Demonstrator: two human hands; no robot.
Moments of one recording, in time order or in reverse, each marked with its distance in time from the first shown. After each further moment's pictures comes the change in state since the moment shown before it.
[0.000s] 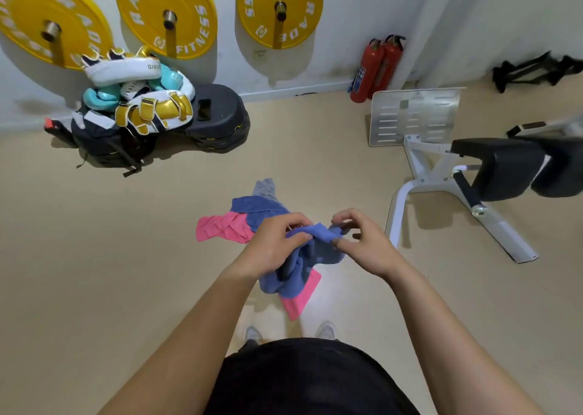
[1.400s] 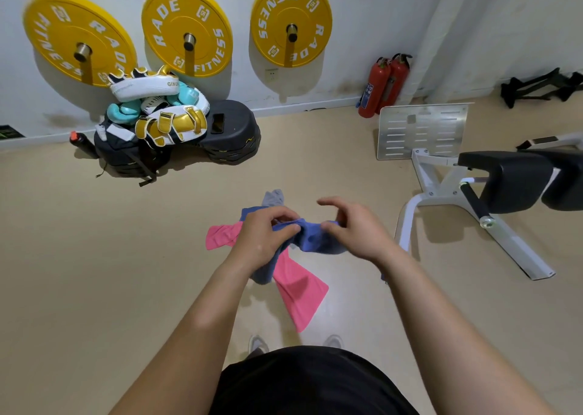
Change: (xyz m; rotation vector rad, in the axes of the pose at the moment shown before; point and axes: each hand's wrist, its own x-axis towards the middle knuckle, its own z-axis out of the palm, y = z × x) left_hand -0.017 0.012 -0.025 0.005 0.264 -0.062; right_hand 0.012 -0.054 0.000 -0.328 -0.010 -0.150
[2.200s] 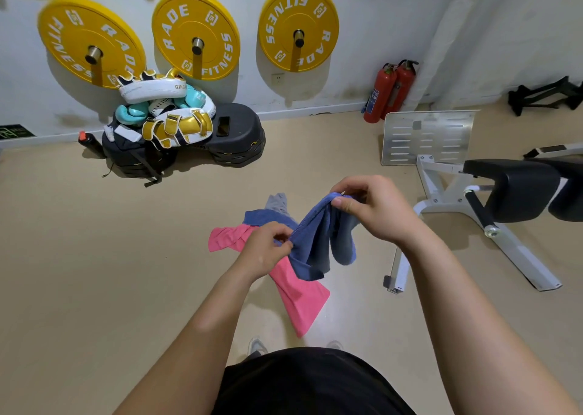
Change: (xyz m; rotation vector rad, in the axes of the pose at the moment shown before) left_hand 0.008 -0.040 0.013 0.108 -0.075 -0.020; right_hand 0.005 -0.024 -0.057 0.140 0.048 -0.195
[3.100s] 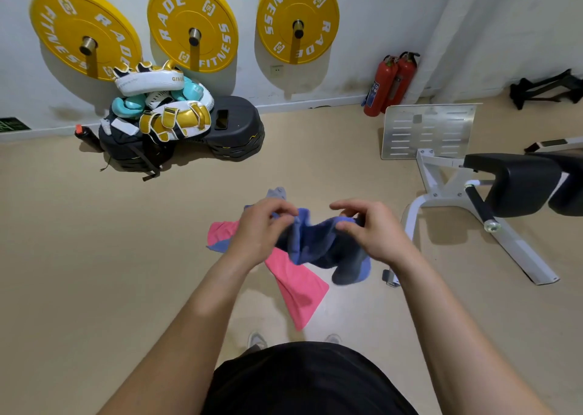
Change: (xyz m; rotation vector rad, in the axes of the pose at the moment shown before) left_hand -0.006 0.040 -0.021 -0.075 0.165 0.072; right_hand -0.025 0.029 0.032 0.052 0.021 0.209
